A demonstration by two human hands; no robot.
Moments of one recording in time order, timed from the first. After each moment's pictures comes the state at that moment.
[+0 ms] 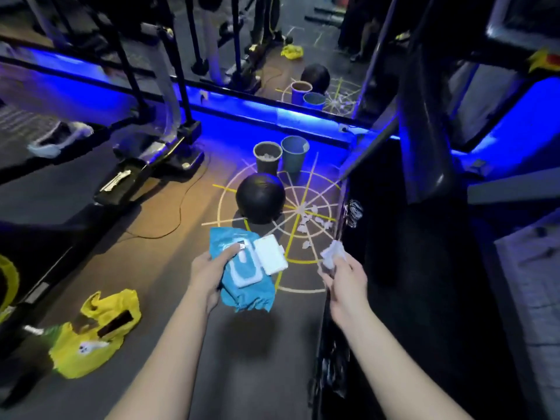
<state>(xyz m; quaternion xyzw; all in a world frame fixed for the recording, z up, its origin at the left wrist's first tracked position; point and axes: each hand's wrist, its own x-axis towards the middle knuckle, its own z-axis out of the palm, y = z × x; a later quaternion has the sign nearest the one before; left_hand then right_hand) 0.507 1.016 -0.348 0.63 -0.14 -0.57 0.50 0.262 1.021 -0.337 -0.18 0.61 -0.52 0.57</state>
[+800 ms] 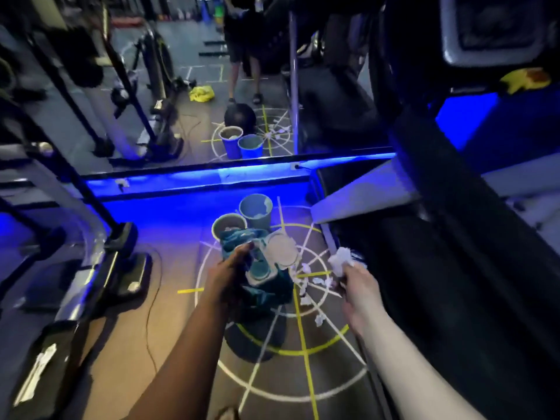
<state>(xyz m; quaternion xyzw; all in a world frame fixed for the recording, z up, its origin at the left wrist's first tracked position) 0.525 0.460 -0.321 0.53 -0.27 -0.71 0.37 0.316 0.566 -0.319 -0.04 0.61 -0.64 0.46</state>
